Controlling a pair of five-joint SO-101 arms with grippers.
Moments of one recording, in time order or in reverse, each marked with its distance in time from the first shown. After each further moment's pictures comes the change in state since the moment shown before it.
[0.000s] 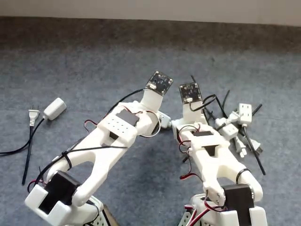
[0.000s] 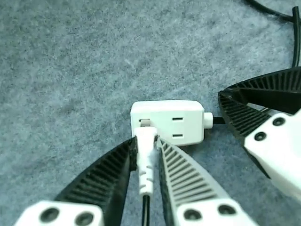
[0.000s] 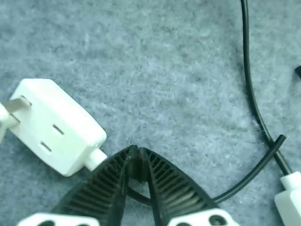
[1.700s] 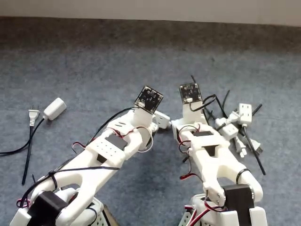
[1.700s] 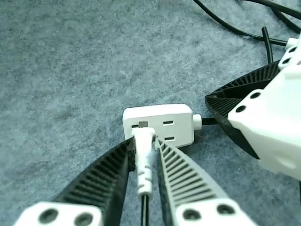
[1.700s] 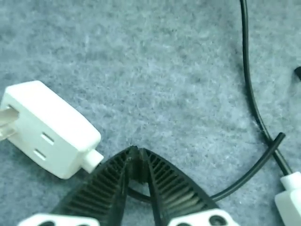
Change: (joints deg) left arm 0.6 -14.3 22.9 -22.9 0.2; right arm 0.0 0.0 0.1 0.0 0.0
